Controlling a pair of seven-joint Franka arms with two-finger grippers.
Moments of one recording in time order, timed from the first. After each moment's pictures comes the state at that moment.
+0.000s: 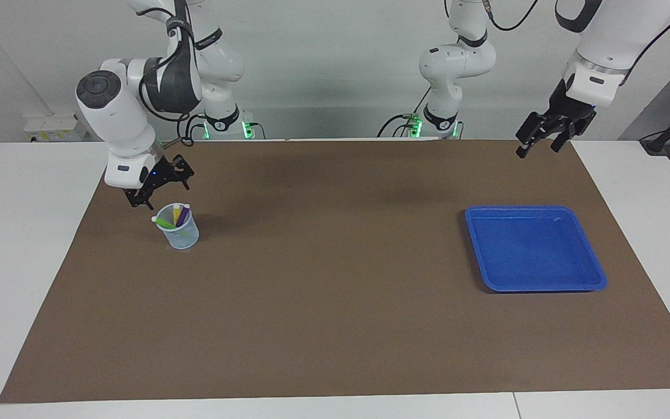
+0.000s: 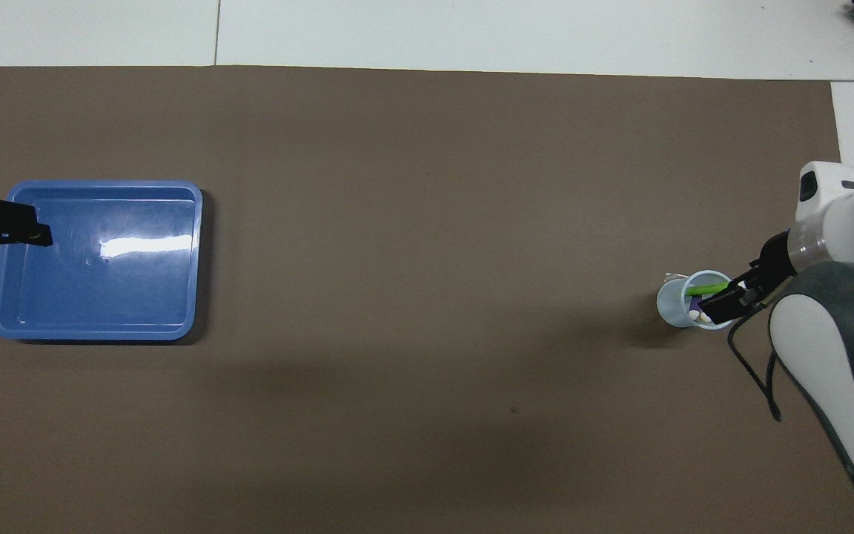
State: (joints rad) left arm 0.07 -0.10 -0.07 -1.66 -0.08 1.63 -0.19; right arm -0.35 -0.05 0.37 -1.92 0.03 1.77 -0.56
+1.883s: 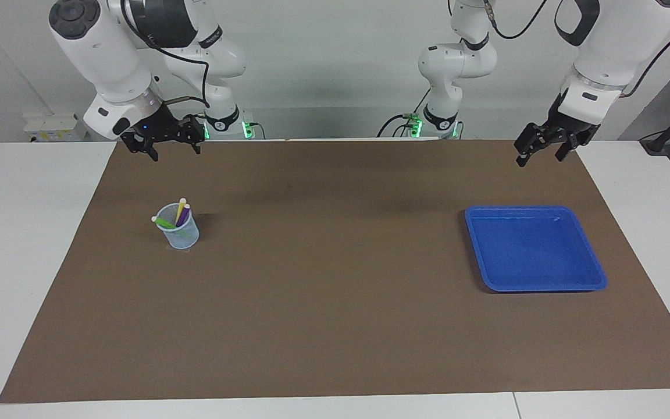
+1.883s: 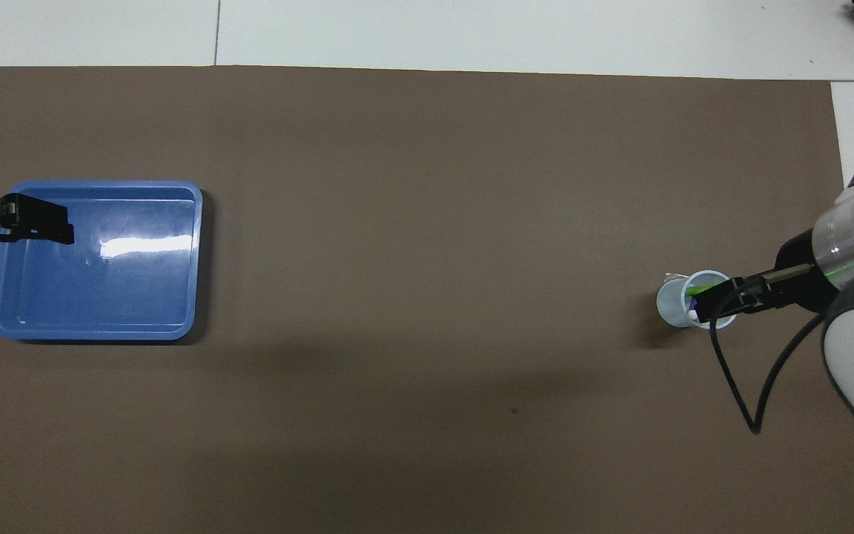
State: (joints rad) left arm -0.02 -0.04 -0.03 -1.63 -0.01 1.62 -0.15; right arm -0.01 -0.07 0.05 -1.73 0.05 1.50 -0.09
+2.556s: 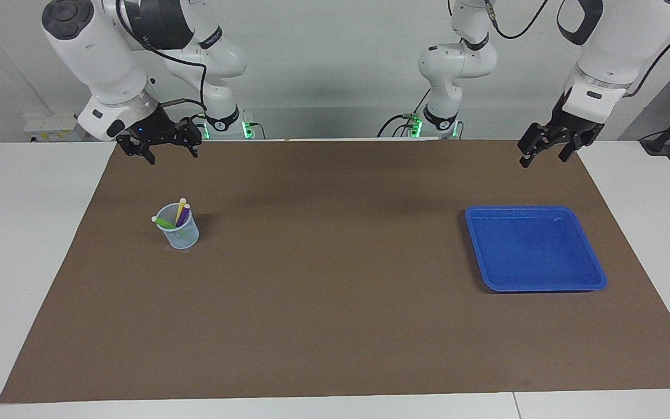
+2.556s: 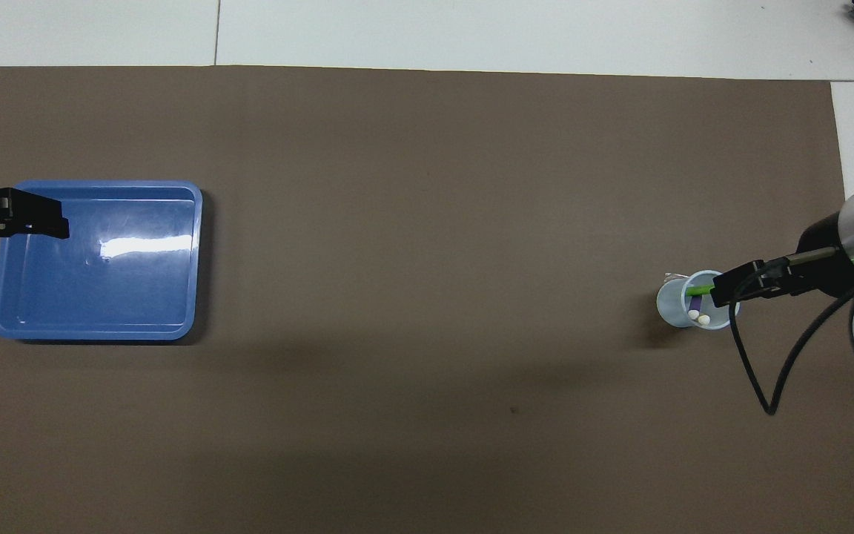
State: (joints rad) left arm 0.00 -0.04 -0.04 -1.63 -0.01 1.64 -0.12; right arm -0.01 -0.04 0.05 -1.70 0.05 1.51 -0.09
